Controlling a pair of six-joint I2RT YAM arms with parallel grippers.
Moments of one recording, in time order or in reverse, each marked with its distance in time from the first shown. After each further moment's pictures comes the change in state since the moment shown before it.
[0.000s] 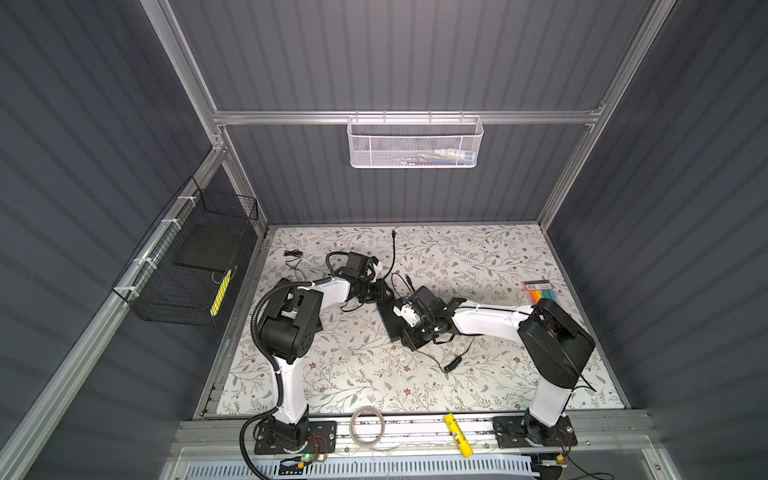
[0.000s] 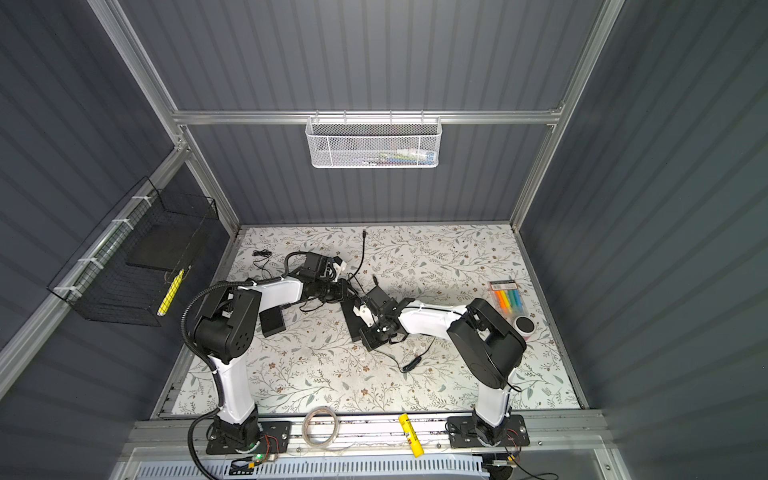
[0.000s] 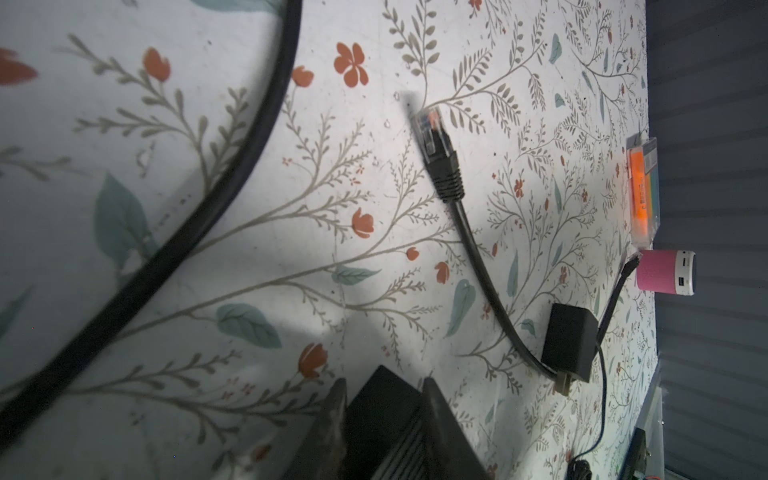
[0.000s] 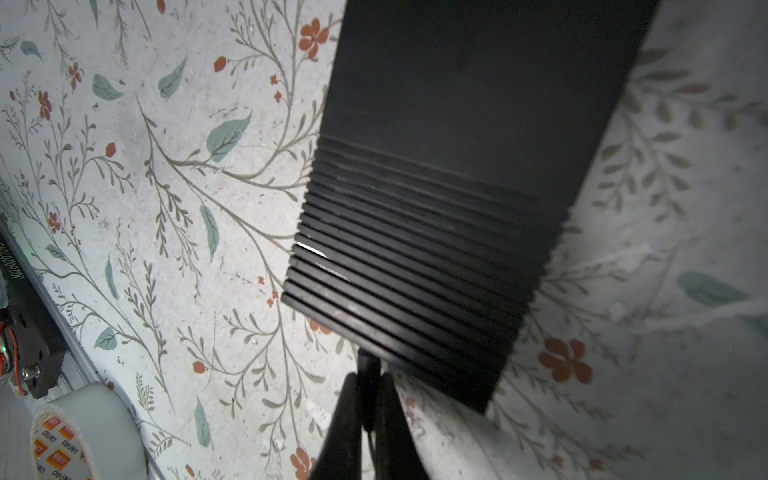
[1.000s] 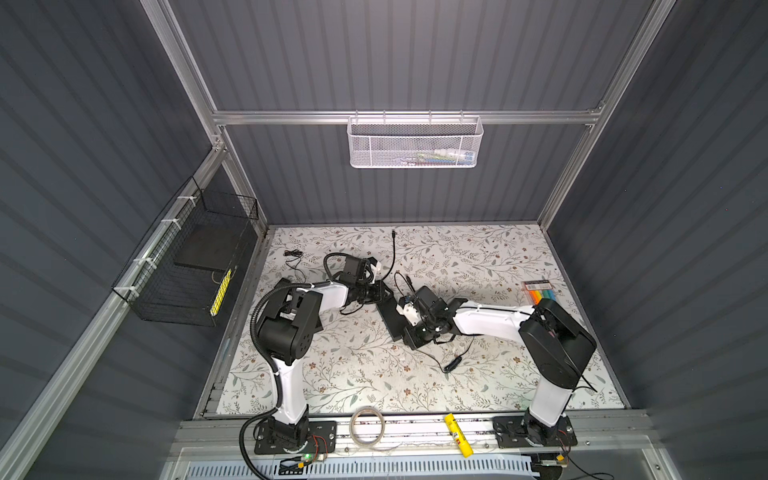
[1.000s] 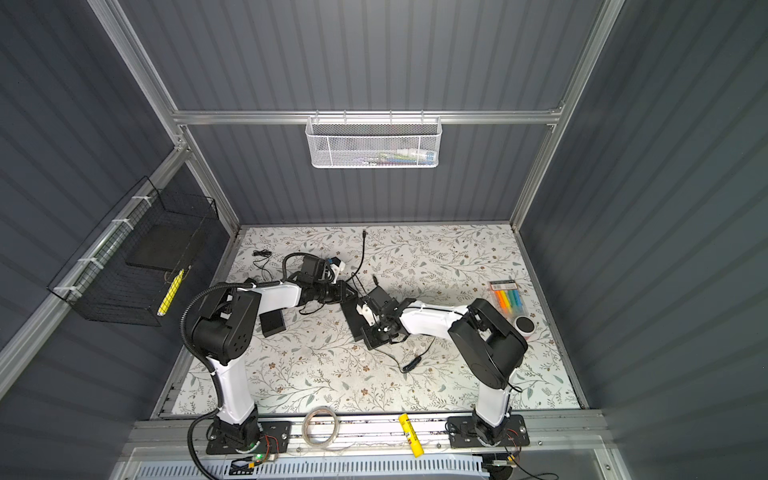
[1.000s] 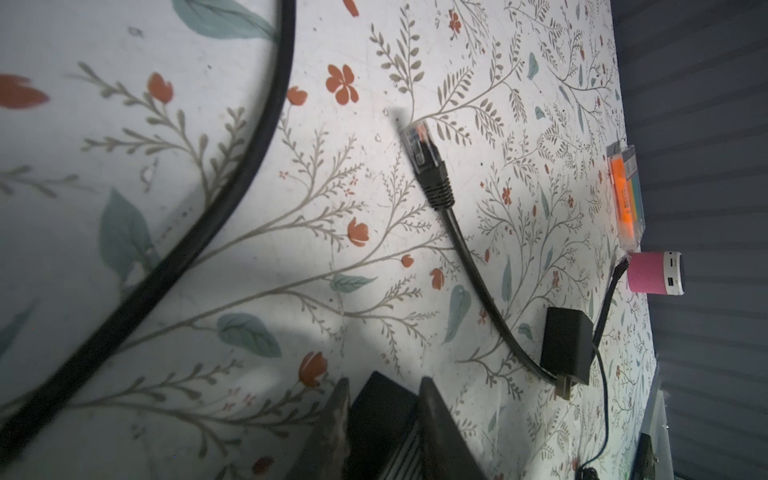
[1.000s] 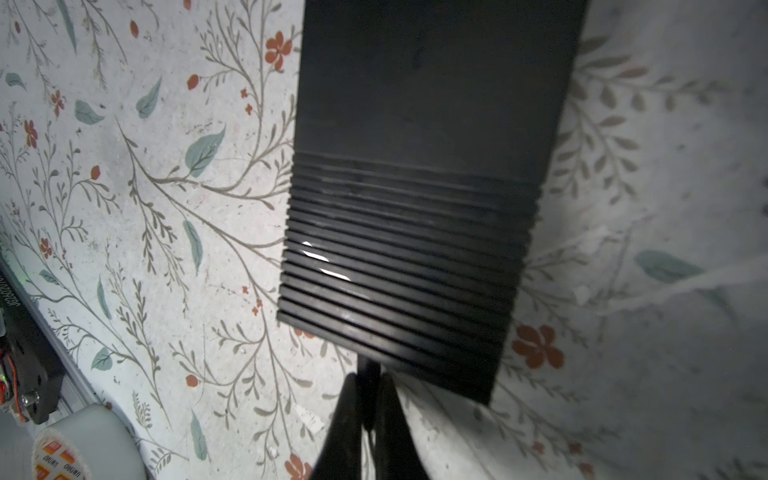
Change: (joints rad) left arm 0.006 -0.017 -0.087 0.144 0.013 -0.009; right arm -0.010 -0.009 -0.022 0.027 0.031 0.046
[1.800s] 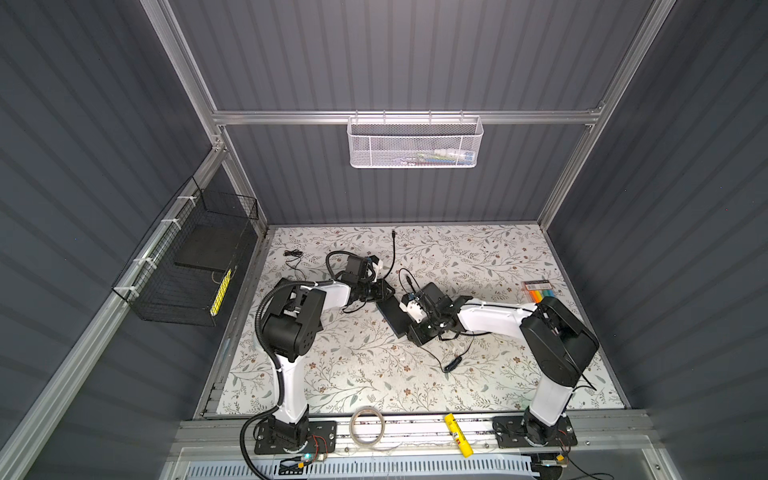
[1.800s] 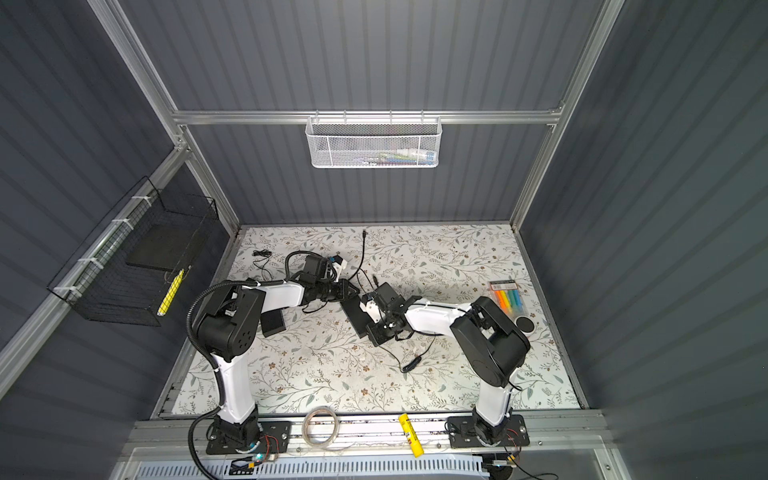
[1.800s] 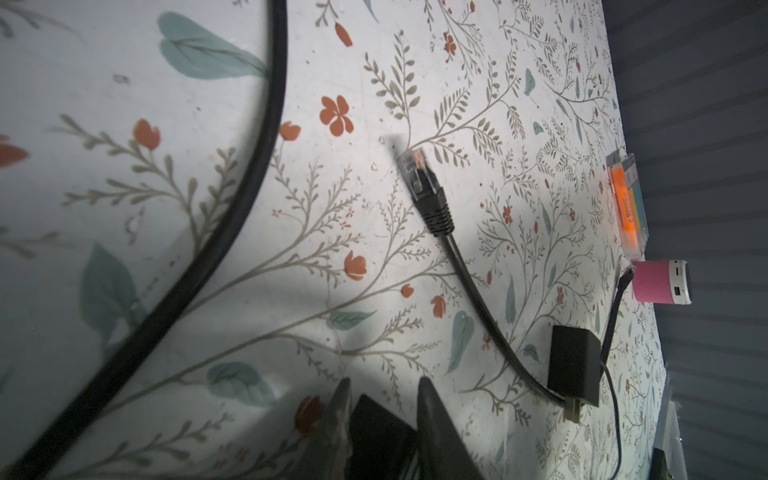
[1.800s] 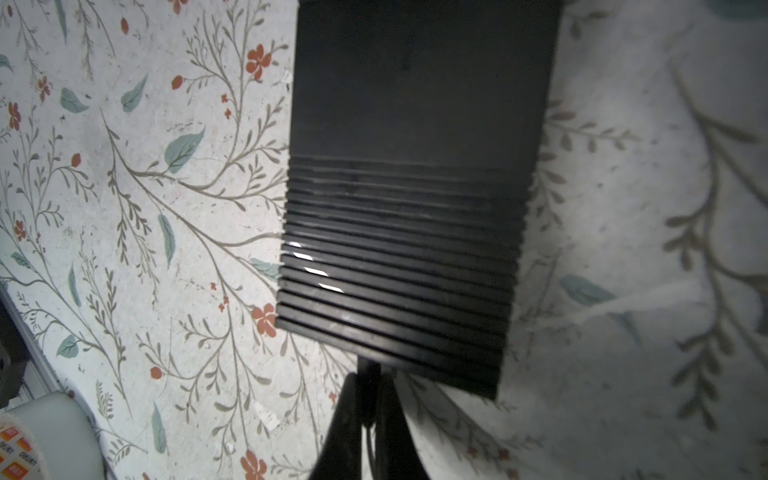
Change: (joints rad) left arm -0.011 0.047 0.030 0.044 -0.009 -0.008; right arm -0.058 0.002 -0.001 0.000 -0.021 -0.123
